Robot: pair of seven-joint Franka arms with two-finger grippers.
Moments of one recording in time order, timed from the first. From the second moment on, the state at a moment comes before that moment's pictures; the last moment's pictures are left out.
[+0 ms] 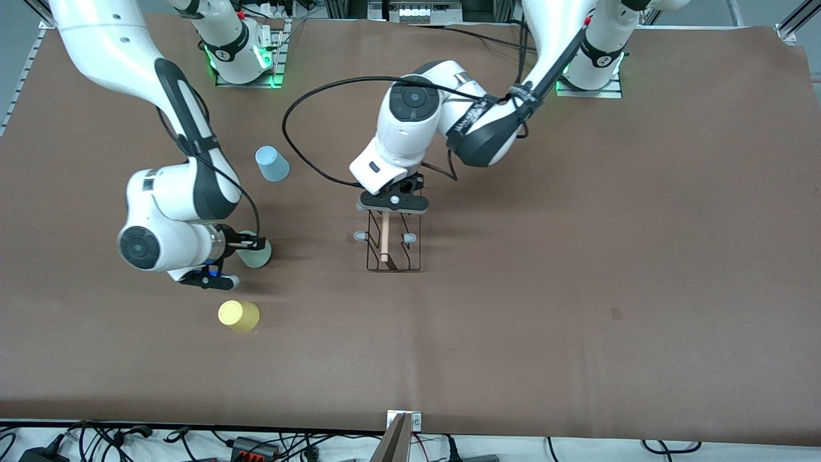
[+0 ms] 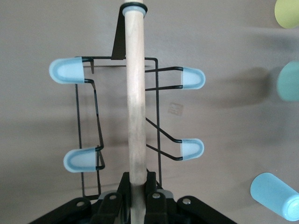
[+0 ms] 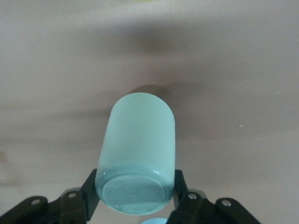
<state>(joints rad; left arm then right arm) -0.63 0.68 -0.26 -1.27 0.00 2.07 -0.82 0.18 0.58 -0.01 -1.59 0.14 1.86 0.23</state>
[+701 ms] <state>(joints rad) -0.66 0.73 -0.25 -1.27 0.04 2.08 -0.84 0.14 0.54 -0.01 -1.36 0.14 1.58 0.23</state>
